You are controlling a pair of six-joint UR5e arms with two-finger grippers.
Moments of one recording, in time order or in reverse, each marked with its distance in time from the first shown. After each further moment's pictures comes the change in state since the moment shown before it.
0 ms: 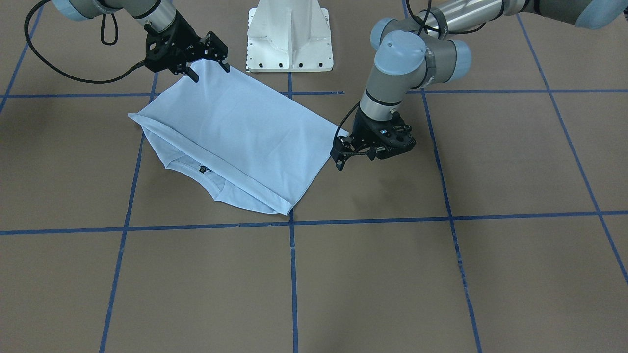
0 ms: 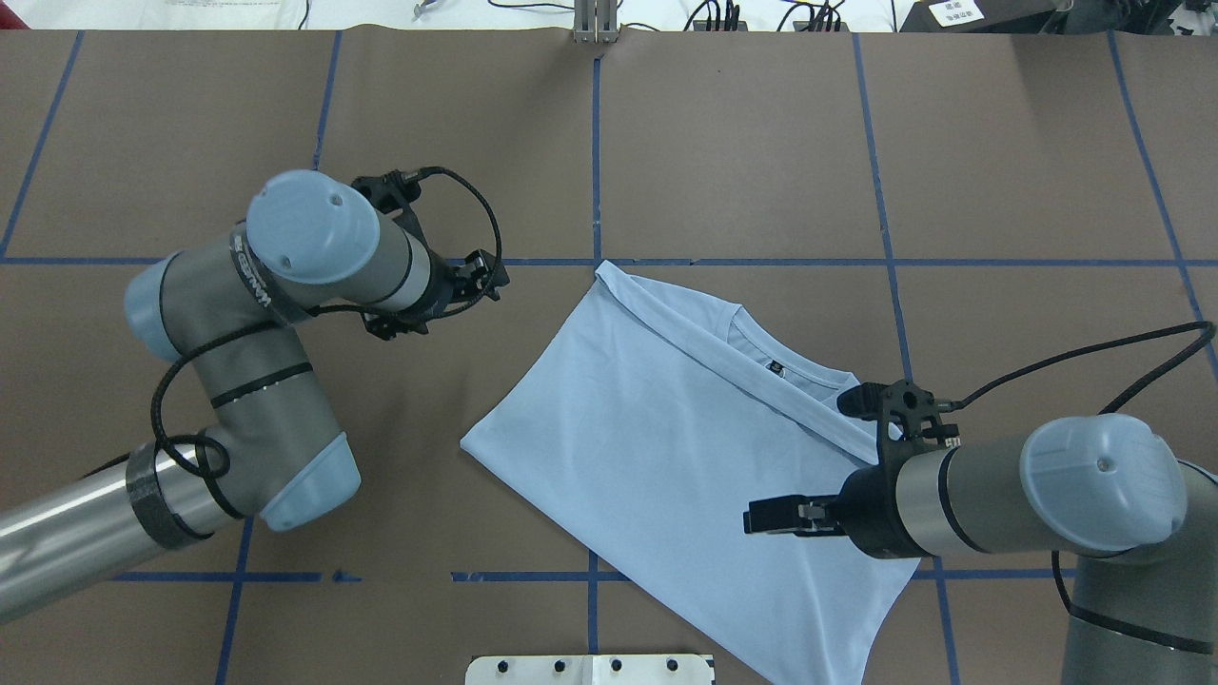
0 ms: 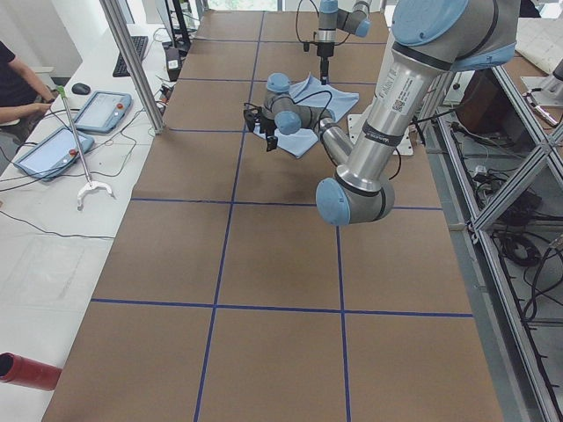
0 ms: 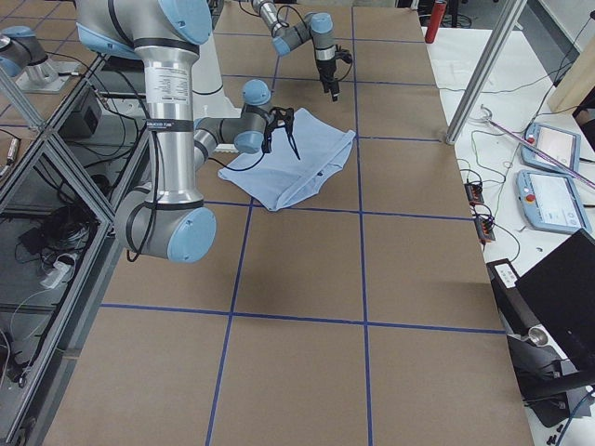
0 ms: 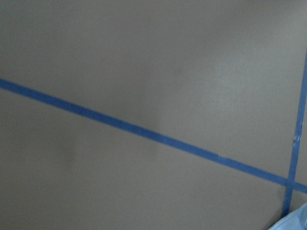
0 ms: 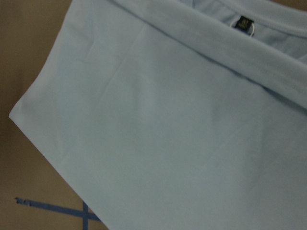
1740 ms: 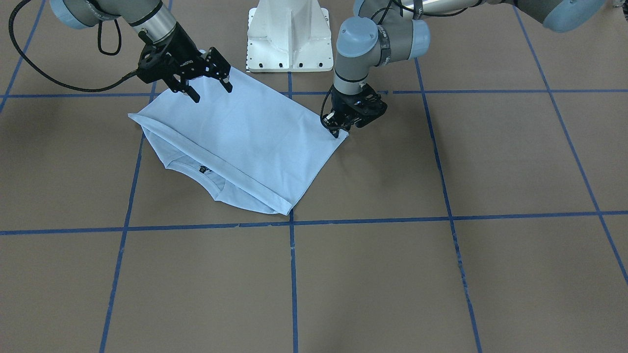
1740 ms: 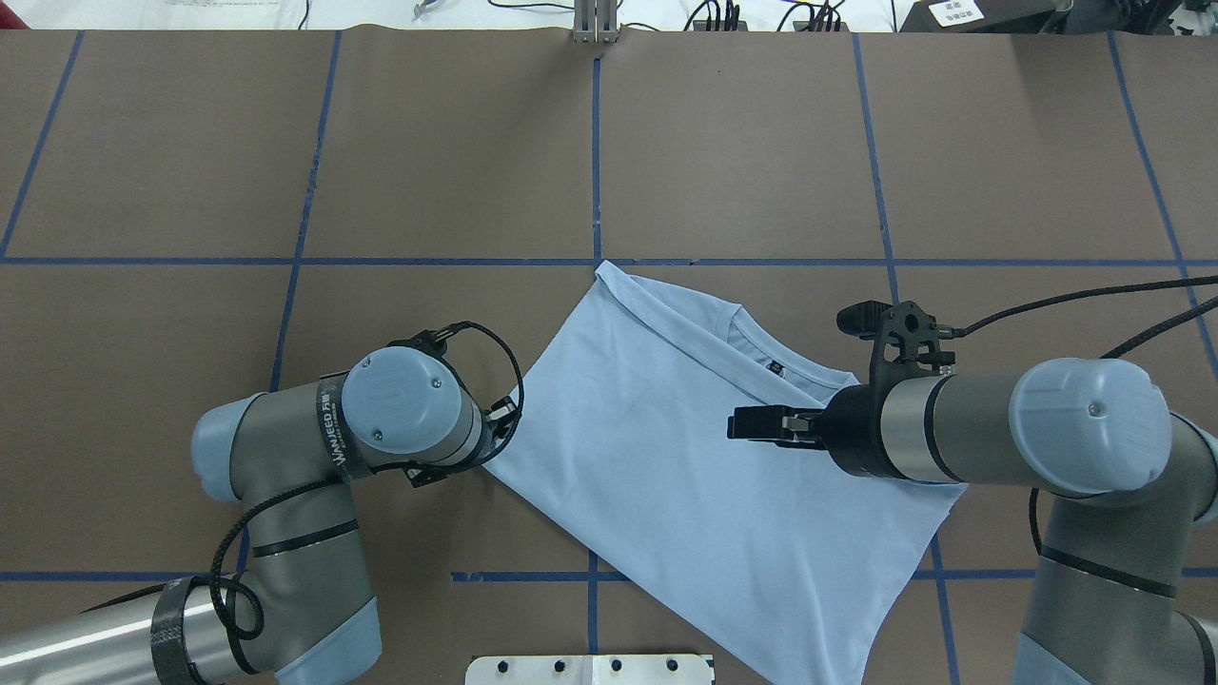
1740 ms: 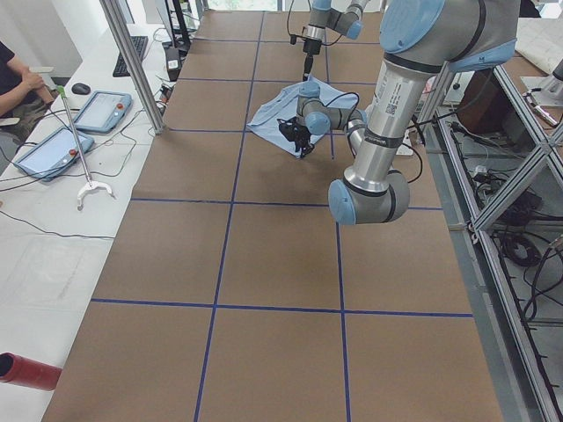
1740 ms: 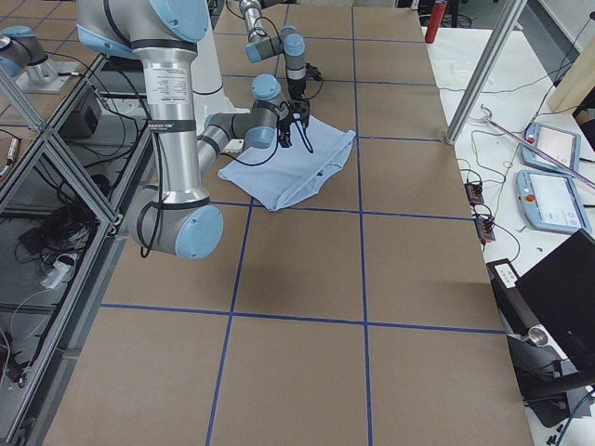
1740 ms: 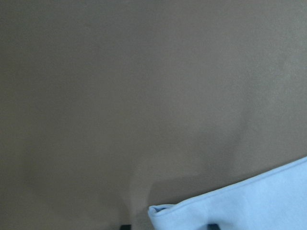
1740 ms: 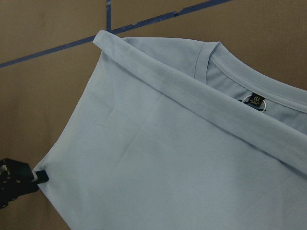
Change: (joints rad) left arm 0.170 0.013 -0.043 0.160 0.074 -0.198; right arm 0.056 0.068 -0.038 -0.002 -0.052 0.001
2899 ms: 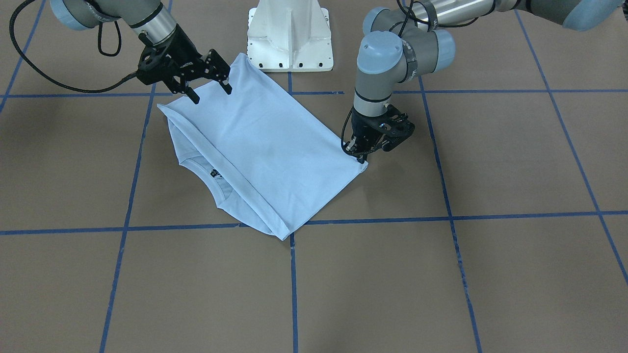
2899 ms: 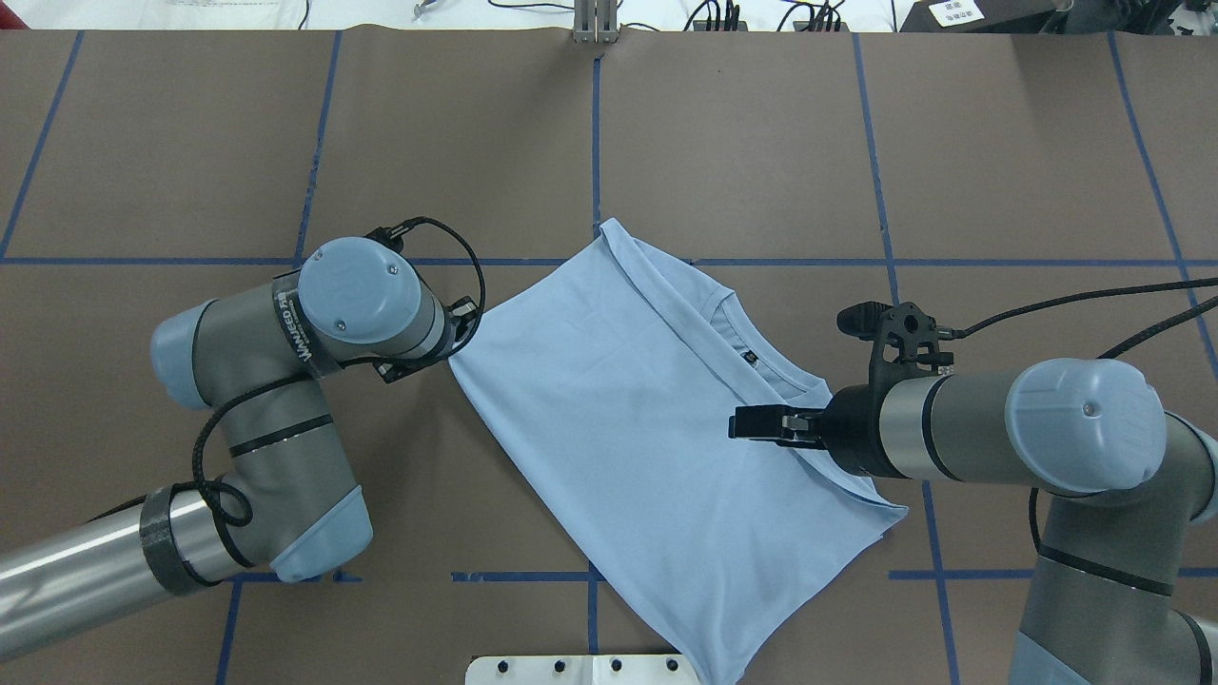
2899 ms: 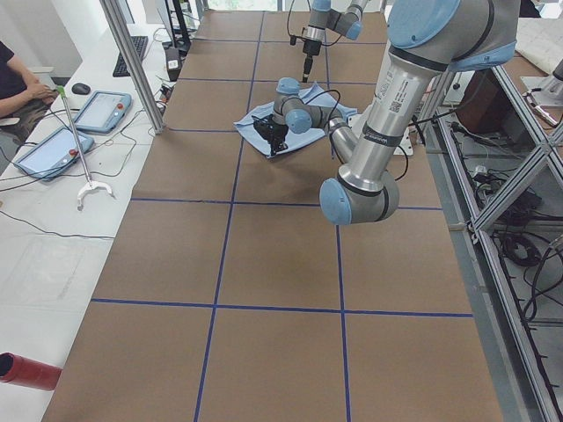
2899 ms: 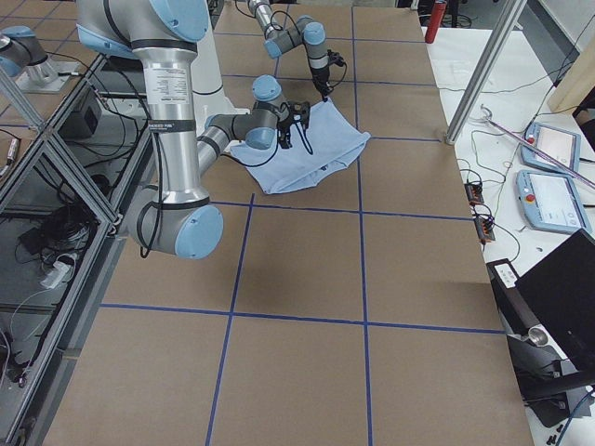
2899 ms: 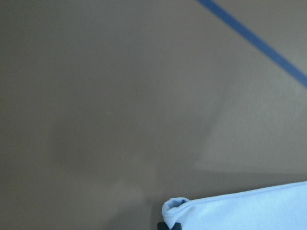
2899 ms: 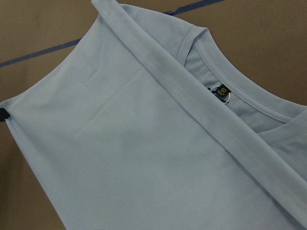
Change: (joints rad) left arm -0.172 -0.036 0.057 -0.001 0.040 0.072; right arm 0.000 -0.001 -0.010 0.001 -0.002 0.006
